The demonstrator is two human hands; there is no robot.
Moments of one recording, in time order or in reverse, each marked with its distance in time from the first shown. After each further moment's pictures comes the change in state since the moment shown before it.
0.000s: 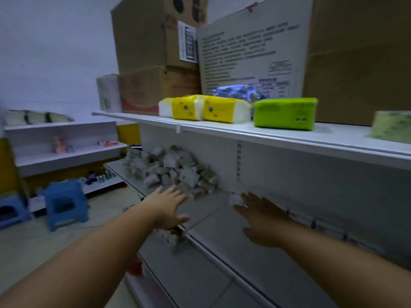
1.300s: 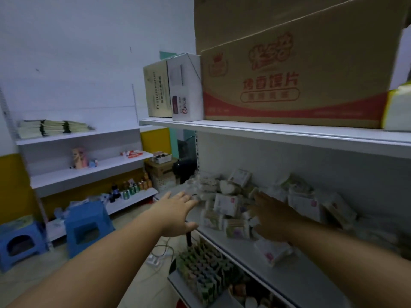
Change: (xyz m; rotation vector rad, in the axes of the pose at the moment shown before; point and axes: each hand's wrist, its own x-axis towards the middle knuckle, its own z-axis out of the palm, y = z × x) left_hand 0.218 -0.523 0.128 -0.015 0.028 0.032; right_hand 0.547 -0.240 -0.008 -0.004 0.008 -0.045
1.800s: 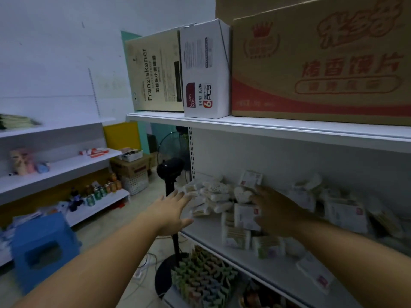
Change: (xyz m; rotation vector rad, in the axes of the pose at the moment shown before) left_hand 0.091 -0.129 0.041 -0.138 0.004 0.098; right_hand 0.109 -0.040 0.004 0.067 0.088 0.206
